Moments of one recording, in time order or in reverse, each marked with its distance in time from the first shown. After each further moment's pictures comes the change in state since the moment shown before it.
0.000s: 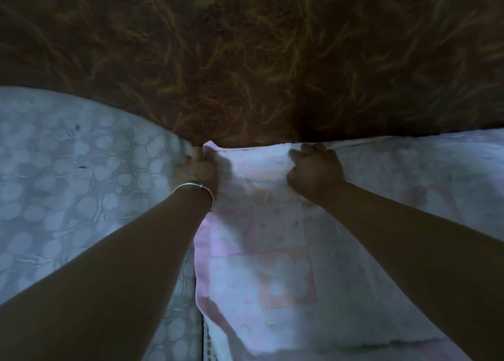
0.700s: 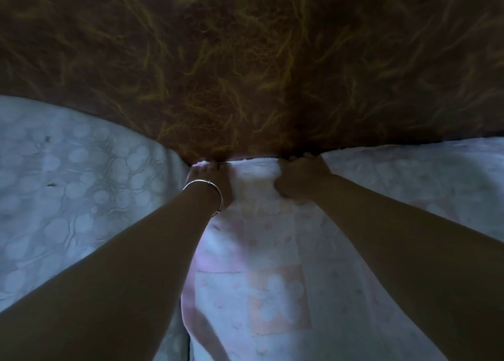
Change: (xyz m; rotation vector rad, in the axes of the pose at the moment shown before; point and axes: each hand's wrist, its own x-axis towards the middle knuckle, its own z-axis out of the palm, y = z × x) left_hand 0.038 0.032 0.019 0.147 -0.132 0.204; right_hand 0.039 0.003 0.000 0.010 -0.316 -0.027
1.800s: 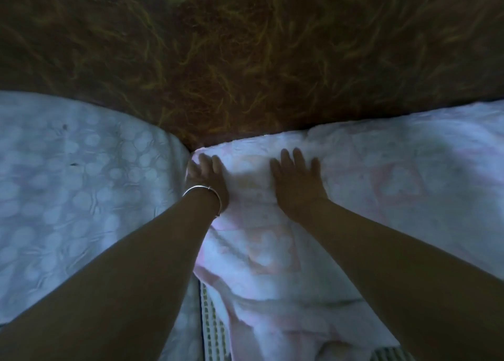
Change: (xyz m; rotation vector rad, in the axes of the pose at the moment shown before) left_hand -0.070 0.008 0.011 0.040 -0.007 -0.039; right_hand -0.084 -0.017 0.045 -0.060 0.149 0.026
